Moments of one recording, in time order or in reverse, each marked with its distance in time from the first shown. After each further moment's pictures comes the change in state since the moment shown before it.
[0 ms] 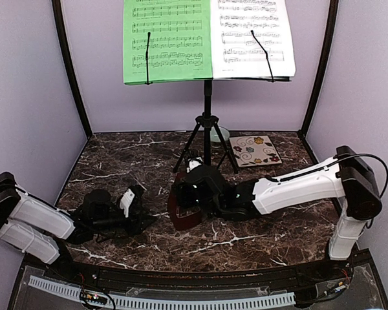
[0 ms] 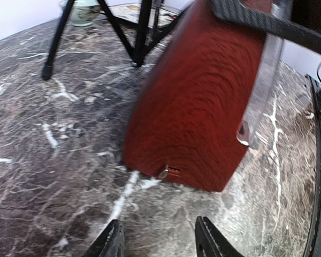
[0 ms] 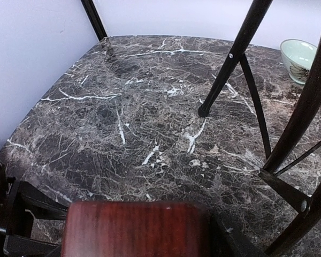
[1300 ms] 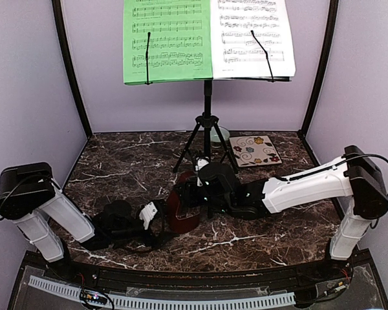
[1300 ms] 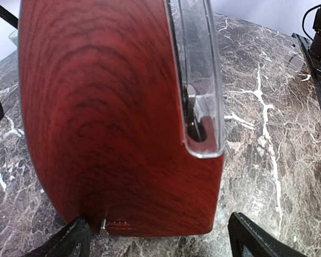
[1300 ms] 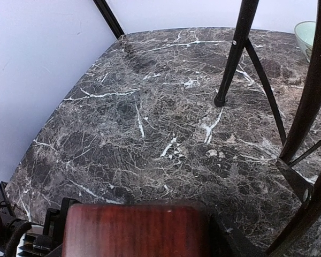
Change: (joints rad) left arm -0.243 0.312 0.088 0.230 -0.152 0.140; right arm -0.042 -0.088 -0.123 0.095 -0.182 0.062
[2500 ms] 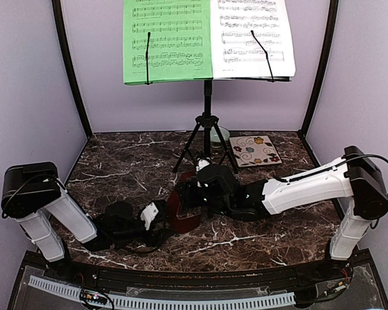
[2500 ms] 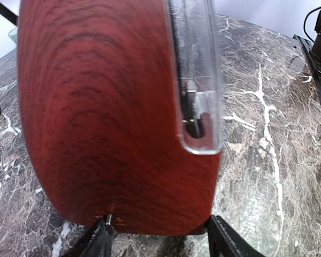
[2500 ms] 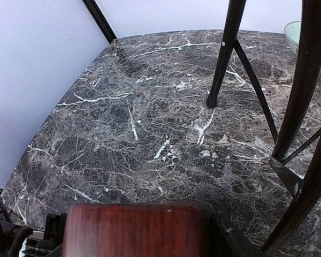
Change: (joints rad) left arm -0.005 0.054 0.005 0.052 -0.024 -0.008; right arm 0.016 0.000 0.000 -0.009 0.060 0.021
